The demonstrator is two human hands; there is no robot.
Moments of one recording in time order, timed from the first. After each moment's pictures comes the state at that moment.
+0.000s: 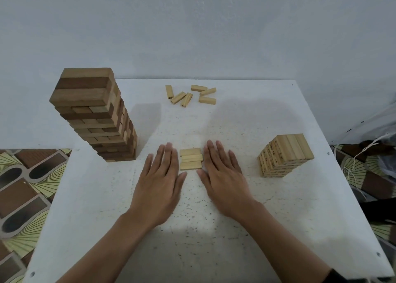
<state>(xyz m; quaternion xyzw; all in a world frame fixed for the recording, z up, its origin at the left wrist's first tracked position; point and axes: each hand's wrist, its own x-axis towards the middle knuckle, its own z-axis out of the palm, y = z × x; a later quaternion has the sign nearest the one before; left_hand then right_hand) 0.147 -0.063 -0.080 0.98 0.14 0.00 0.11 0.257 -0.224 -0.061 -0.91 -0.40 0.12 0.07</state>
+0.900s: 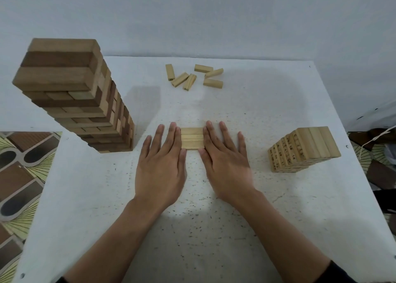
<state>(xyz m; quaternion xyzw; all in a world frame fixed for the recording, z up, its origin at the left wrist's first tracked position) 0.174 -0.061 -0.078 0.98 0.19 0.04 0.09 0.268 -0.202 -0.065 -0.92 -0.37 0.09 0.11</state>
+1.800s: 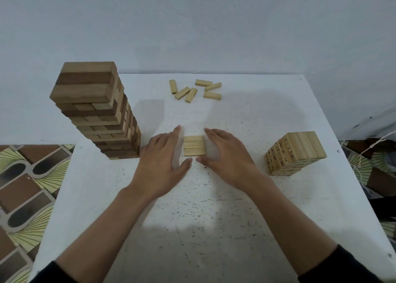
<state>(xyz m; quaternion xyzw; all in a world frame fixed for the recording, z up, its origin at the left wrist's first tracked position) 0.177 -0.032 -0.051 0.96 0.15 0.05 0.22 0.293 -0.201 -0.024 -0.89 -0.37 0.17 0.20</state>
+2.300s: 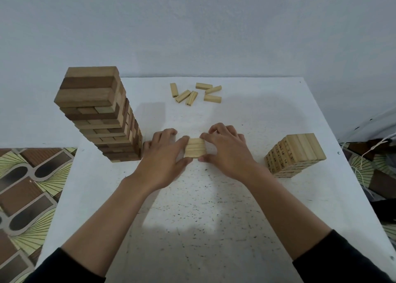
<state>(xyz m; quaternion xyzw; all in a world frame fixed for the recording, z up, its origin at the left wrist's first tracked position) 0.195 -0.027 -0.040 0.98 0.13 -0.03 0.16 0.311 -0.188 -0.030 -0.90 -0.40 0.13 0.15</state>
